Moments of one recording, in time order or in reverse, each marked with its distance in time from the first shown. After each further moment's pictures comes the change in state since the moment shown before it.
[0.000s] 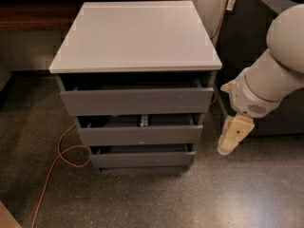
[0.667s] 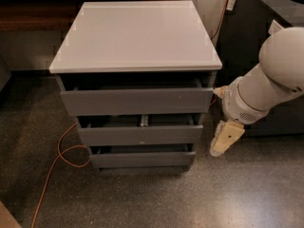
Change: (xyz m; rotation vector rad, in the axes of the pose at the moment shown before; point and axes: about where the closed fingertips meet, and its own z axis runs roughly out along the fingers) arm -0.007 -0.007 0.031 0.039 -0.064 -0.035
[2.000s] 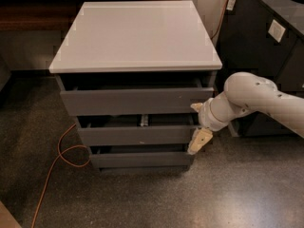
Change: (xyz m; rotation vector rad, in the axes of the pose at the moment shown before) arm 0.012 -0.046 0.175 -0.075 -0.148 -0.015
